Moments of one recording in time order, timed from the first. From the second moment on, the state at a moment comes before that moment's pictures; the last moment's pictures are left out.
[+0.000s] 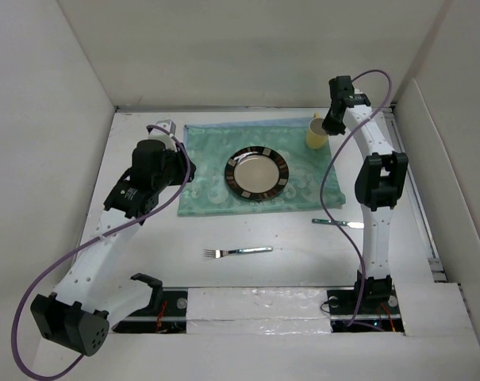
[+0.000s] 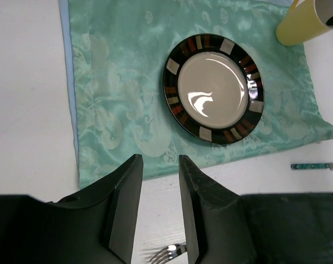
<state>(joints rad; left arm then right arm) -0.35 1.02 1.04 -0.51 -0.02 -0.38 0.09 2.32 2.25 -0.90 0.28 0.56</state>
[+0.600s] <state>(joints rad) -0.35 1.04 1.10 -0.54 -0.03 -0.38 0.11 2.15 2.11 -0.81 0.22 0.55</state>
